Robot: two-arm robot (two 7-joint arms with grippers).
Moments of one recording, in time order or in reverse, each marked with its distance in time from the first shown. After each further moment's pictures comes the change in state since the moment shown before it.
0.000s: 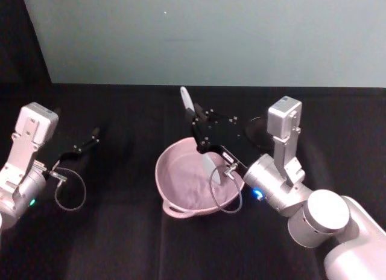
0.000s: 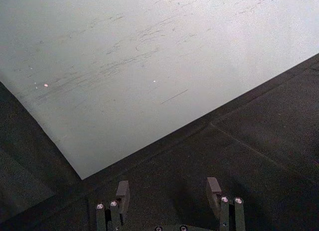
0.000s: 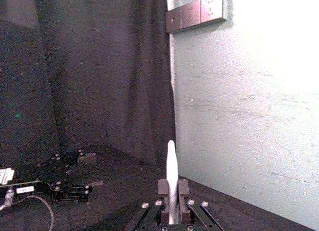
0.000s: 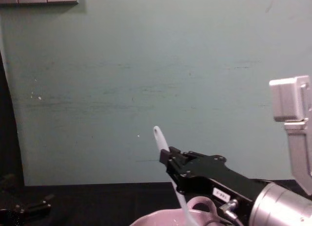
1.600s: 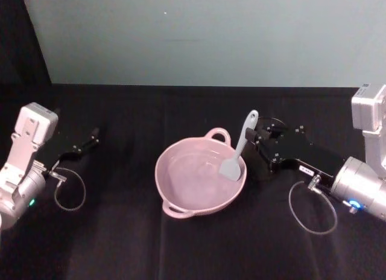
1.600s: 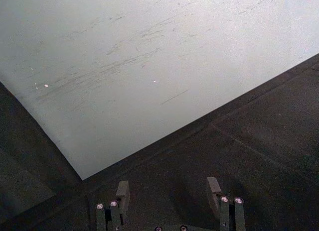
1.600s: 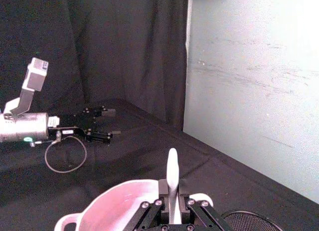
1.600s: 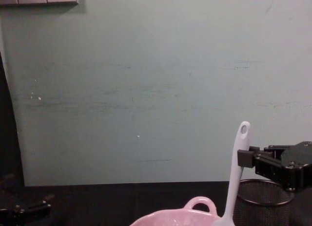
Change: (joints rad) left arm 0.000 0.000 0.000 0.000 0.000 0.000 0.000; right arm -0.178 0.418 0.081 -0.476 0.161 0.360 0.075
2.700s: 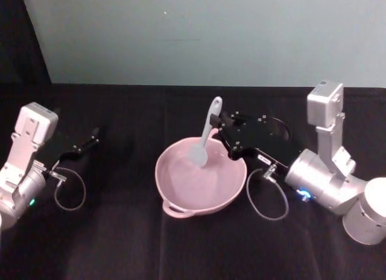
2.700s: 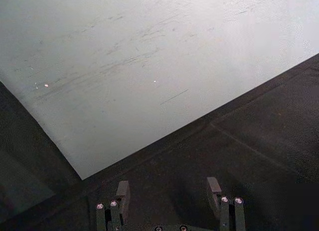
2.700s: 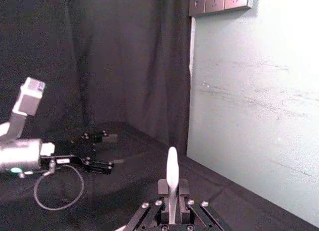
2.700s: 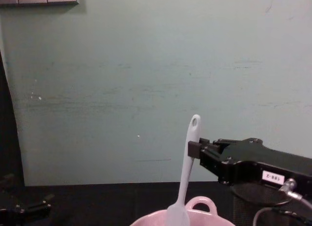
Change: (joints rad) left arm 0.000 0.000 0.000 0.000 0.000 0.000 0.000; right arm 0.106 -0.155 -0.107 0.145 -0.063 -0.123 -0.054
